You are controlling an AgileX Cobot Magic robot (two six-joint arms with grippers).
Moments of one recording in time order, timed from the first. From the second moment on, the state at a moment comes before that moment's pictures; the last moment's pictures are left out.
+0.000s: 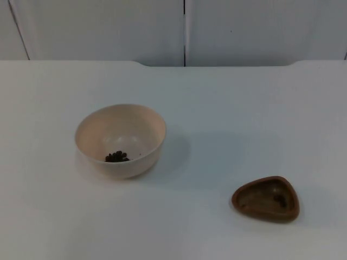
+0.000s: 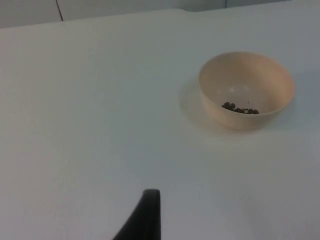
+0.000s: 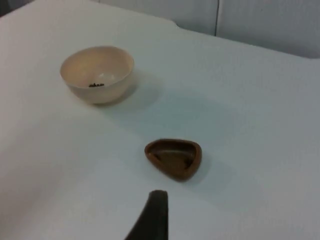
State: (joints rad) right arm 0.49 0.00 -0.55 0.04 1.05 -0.04; left arm -0.15 0.00 -0.50 -0.07 1.08 0.04
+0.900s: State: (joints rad) right arm 0.49 0.00 -0.52 0.03 1.08 -0.05; left arm -0.15 0.00 -0.50 -0.07 1.08 0.04
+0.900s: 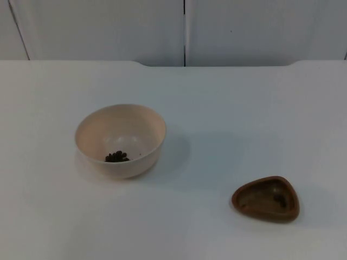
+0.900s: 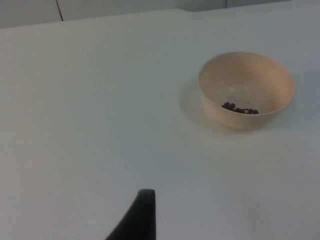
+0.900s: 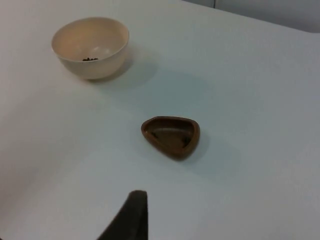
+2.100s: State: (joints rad) right arm 0.33 0.00 -0.52 0.03 1.08 -0.04; left arm -0.15 0.00 -0.50 -0.07 1.08 0.04
